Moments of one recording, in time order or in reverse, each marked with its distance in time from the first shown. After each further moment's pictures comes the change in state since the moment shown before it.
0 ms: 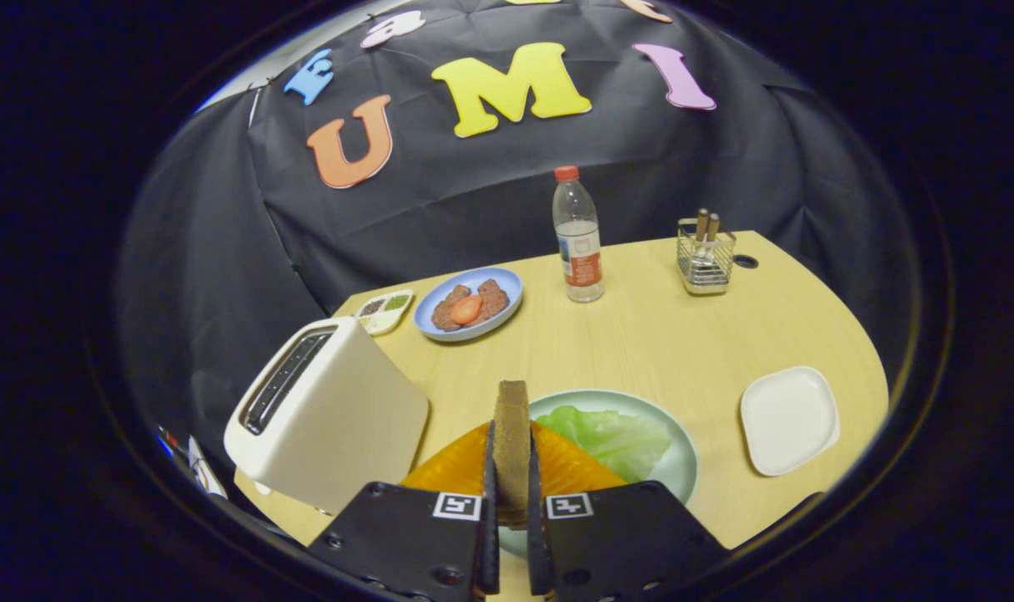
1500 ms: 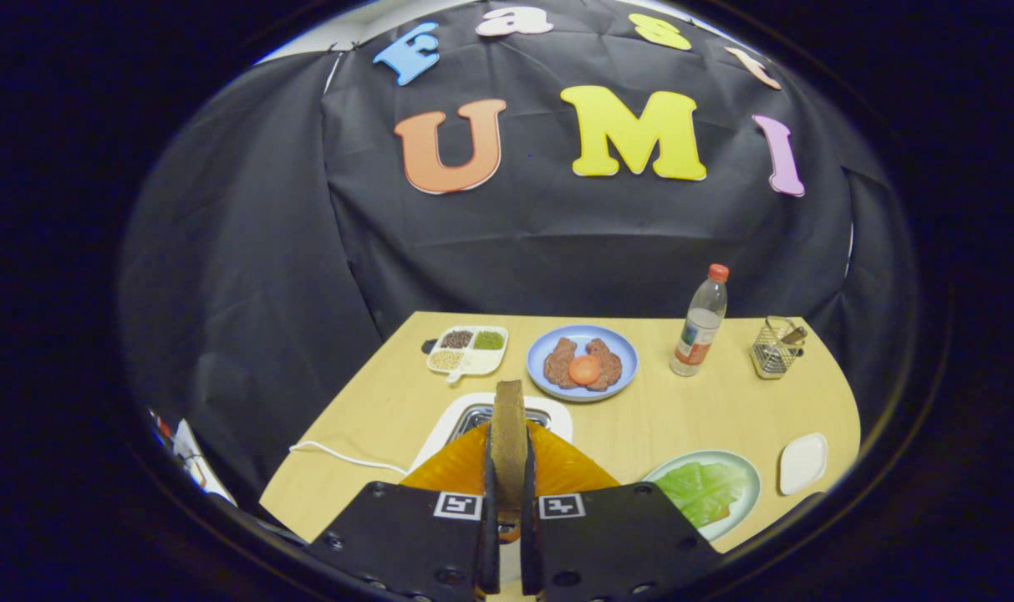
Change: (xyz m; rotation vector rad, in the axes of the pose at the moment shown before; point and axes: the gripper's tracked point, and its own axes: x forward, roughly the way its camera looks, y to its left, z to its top) arm -0.032 0.215 0.086 -0.135 -0.083 0.066
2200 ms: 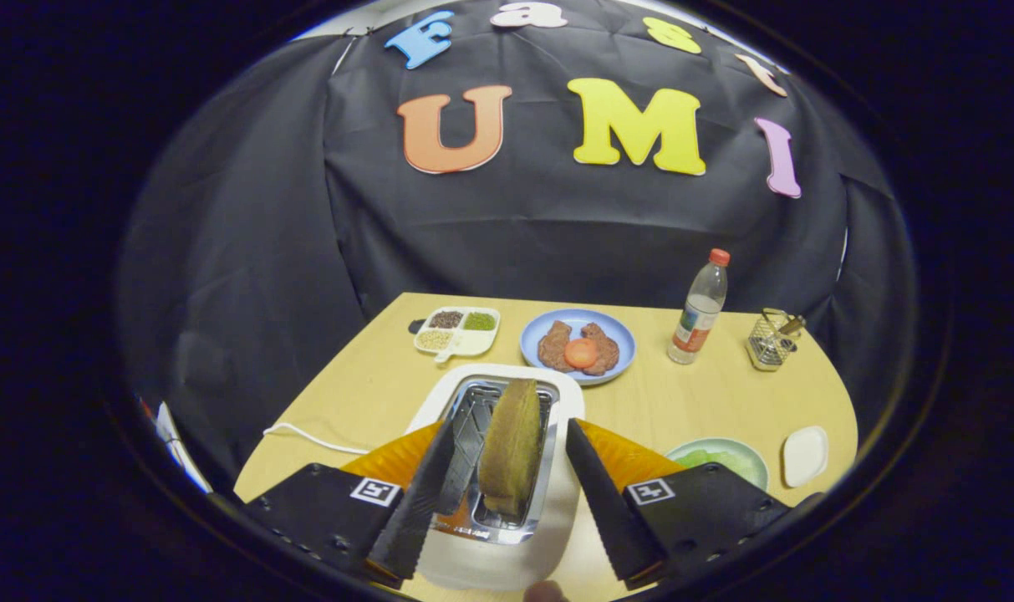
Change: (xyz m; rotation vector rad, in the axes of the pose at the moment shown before) arm 0.044 0.001 -0.055 -0.056 0.034 -0.105
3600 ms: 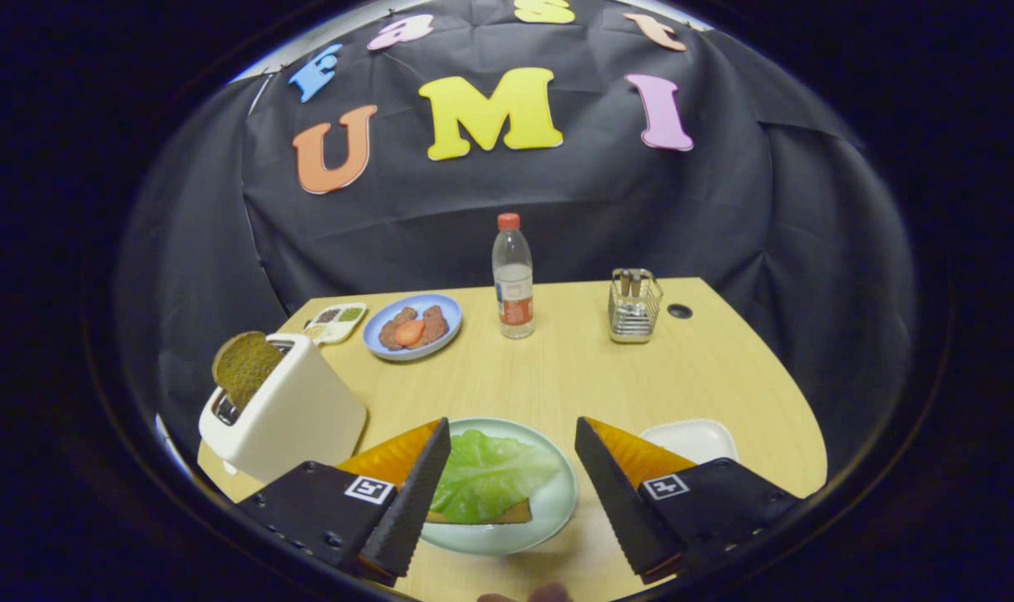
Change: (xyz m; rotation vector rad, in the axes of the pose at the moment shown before) arm -0.065 -0.263 -0.028 0.098 -0.025 -0.099
